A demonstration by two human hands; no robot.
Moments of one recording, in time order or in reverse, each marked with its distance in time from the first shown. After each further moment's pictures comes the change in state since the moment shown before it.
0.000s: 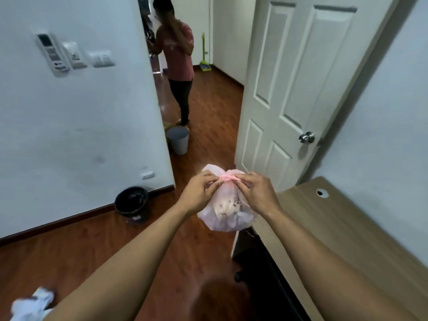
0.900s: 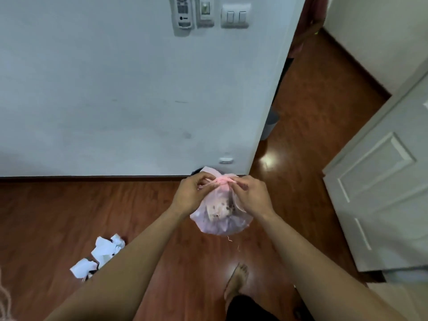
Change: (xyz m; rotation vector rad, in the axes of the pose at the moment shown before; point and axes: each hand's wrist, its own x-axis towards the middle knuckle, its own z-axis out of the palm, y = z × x) left_hand -0.033 -0.377 -0.312 -0.204 0.394 -0.543; right_hand 0.220 -0.251 0.414 0.150 -0.426 -0.163
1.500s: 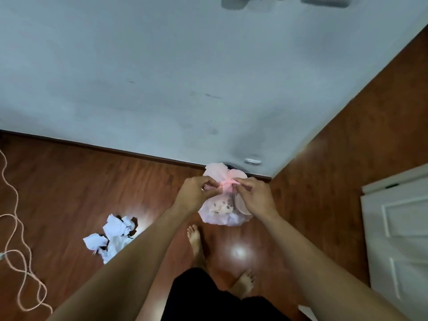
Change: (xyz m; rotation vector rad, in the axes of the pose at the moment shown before) left_hand 0.181 -0.104 -0.063 0.115 0.050 -0.238; right_hand 0.231 0.036 0.116 0.082 -0.289 0.085
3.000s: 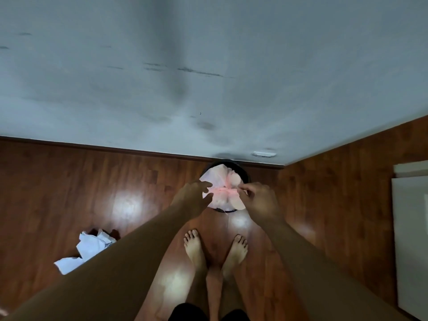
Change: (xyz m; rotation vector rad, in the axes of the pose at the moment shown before) left_hand 0.281 -0.201 0.075 0.490 -0.351 -0.118; right_hand 0.245 0.180 0.148 -0.107 -0.075 0.290
